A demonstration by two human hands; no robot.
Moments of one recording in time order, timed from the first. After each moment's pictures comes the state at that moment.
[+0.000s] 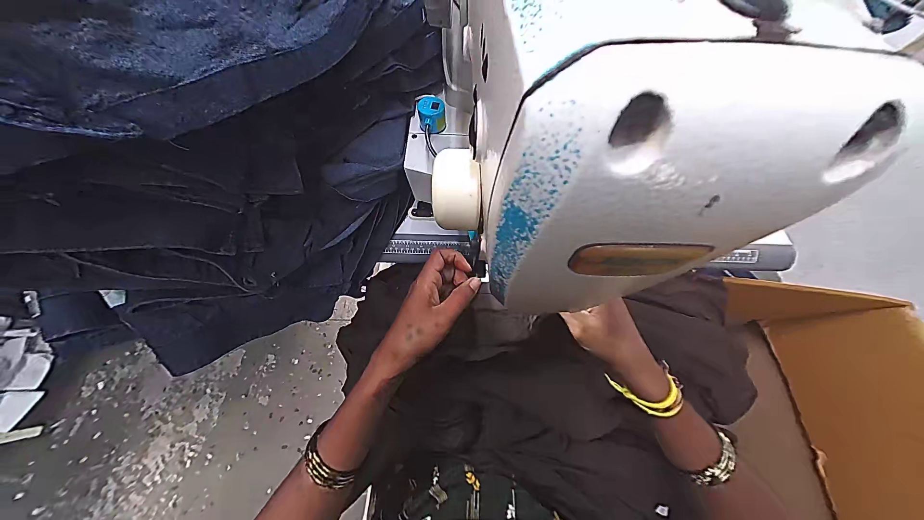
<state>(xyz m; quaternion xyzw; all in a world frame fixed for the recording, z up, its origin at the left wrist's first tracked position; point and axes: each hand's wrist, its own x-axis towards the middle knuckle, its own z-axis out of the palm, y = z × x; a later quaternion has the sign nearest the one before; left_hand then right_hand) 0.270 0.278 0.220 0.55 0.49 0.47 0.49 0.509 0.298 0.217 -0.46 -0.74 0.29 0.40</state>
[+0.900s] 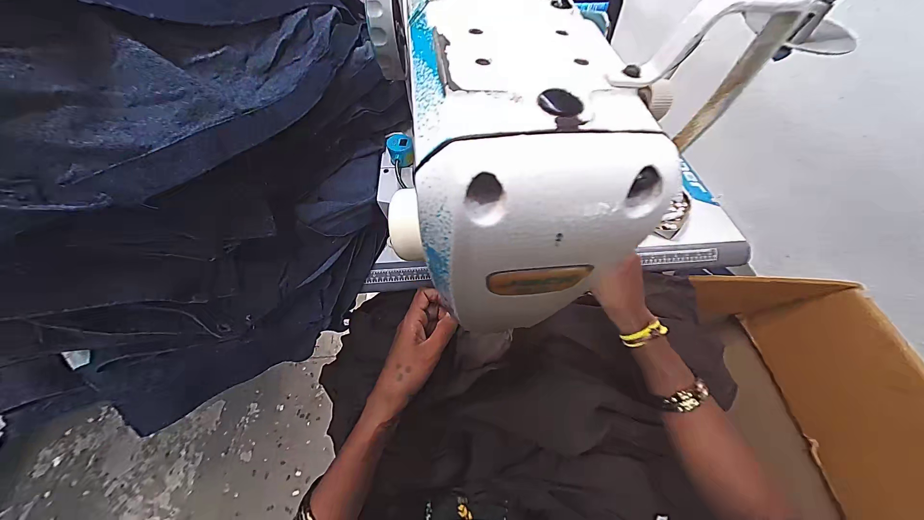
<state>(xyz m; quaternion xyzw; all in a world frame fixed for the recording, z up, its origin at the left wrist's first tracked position) 0.285 0.270 0.203 0.54 0.50 0.48 0.48 0.576 0.360 0.199 -0.56 -0.74 -0.05 0.36</state>
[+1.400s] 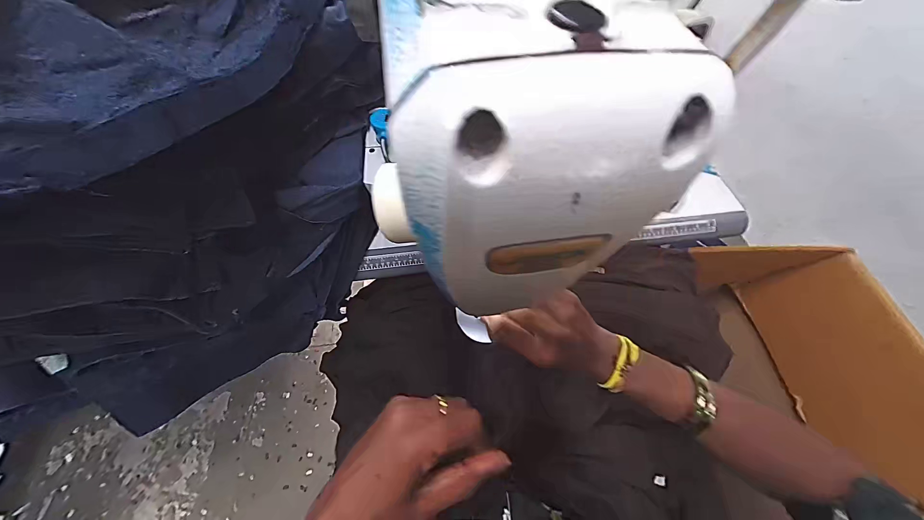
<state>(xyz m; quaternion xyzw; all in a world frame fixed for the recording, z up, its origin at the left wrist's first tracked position) 0.260 0.203 0.242 0.83 0.28 0.36 0.32 0.496 0.296 0.232 -0.23 -0.88 -0.15 0.38</state>
